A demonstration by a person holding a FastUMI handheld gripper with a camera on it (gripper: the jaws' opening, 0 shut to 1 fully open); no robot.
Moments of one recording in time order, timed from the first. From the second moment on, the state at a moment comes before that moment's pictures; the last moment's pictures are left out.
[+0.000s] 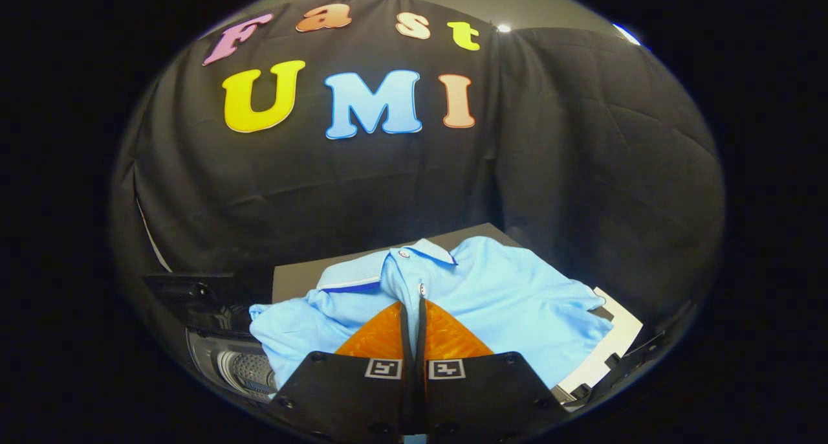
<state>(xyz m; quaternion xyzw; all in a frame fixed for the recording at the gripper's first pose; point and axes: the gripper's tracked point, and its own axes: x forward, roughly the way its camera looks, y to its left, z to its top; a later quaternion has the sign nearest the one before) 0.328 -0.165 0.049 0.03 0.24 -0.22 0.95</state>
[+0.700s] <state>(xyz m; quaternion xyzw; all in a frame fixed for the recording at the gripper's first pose) 0.330 -0.031 0.089 0.00 0.20 -0.16 0.97</state>
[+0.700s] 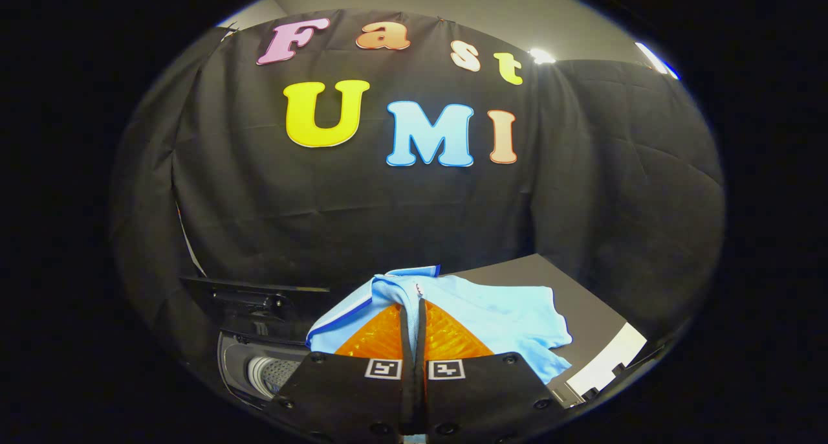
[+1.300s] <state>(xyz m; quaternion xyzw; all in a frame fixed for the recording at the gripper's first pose) 0.331 0.066 0.093 -0.03 0.19 -0.10 0.98</state>
